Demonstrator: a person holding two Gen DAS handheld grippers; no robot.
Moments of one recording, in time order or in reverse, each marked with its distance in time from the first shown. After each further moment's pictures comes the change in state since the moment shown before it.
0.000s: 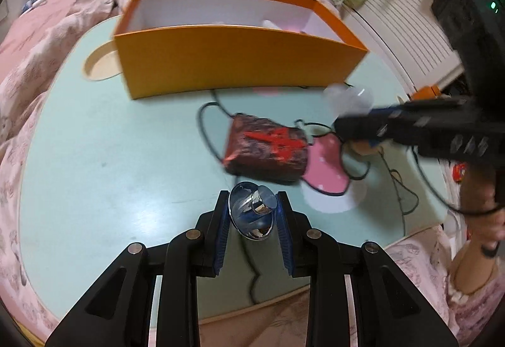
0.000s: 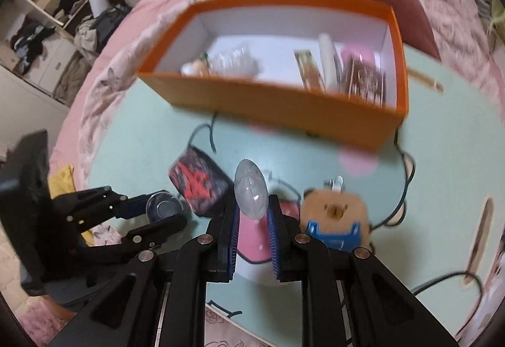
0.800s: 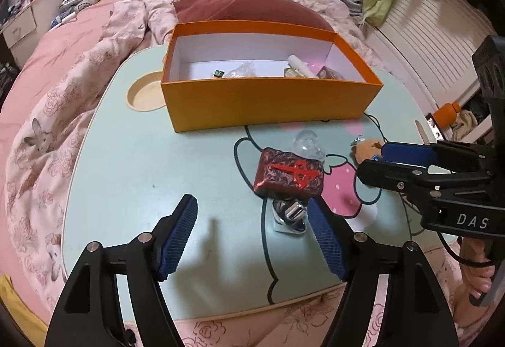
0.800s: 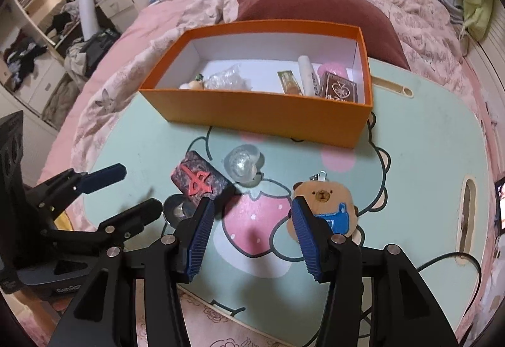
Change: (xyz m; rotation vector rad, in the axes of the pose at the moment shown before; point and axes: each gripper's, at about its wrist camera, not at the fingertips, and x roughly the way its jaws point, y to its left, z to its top) left arm -0.034 0.010 0.011 -0.061 -0.098 0.179; right arm -0.022 0.013 -0.020 0.048 -0.145 -0.078
